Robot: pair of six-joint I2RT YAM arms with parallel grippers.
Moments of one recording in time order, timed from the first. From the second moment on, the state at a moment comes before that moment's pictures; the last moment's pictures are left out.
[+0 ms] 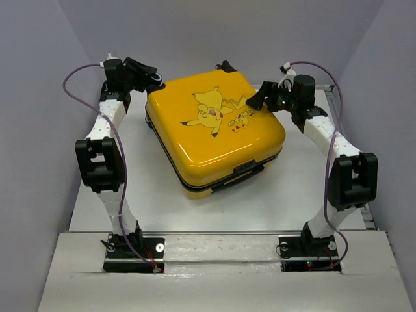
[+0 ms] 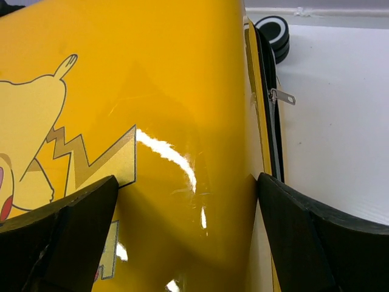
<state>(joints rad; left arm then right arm) 0.04 1.93 1.72 -0.02 0.33 -1.03 0.15 1.69 1.37 -0.03 -0.54 0.36</state>
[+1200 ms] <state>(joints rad) 0.06 2.06 1.81 -0.12 0.40 -0.89 0.18 1.66 1.41 -0.18 -0.49 0.31</state>
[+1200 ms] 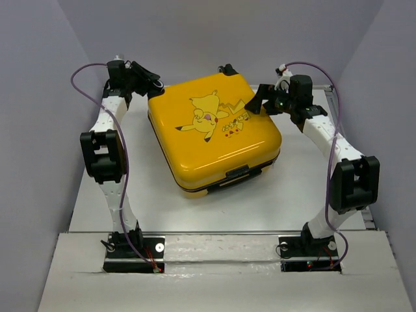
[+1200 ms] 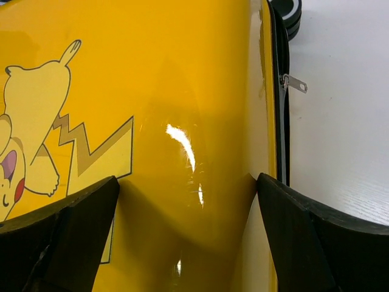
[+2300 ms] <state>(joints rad) -0.14 0.98 0.93 0.00 0.10 -0.70 0.22 0.58 0.57 -0.20 -0.25 0.44</state>
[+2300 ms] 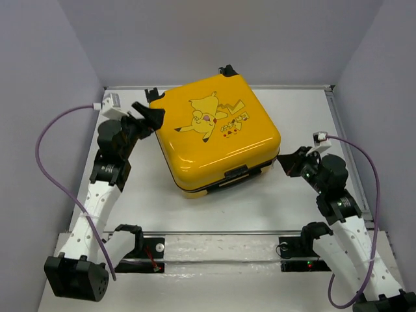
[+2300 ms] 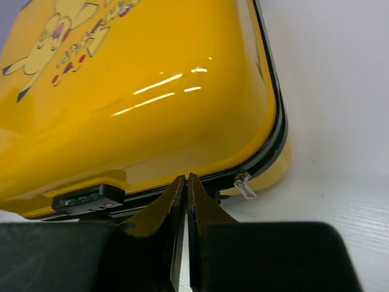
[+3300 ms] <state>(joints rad) -0.18 0.58 0.30 -0.16 0.06 -0.85 0.22 0.90 0.39 0.00 -0.18 0.46</state>
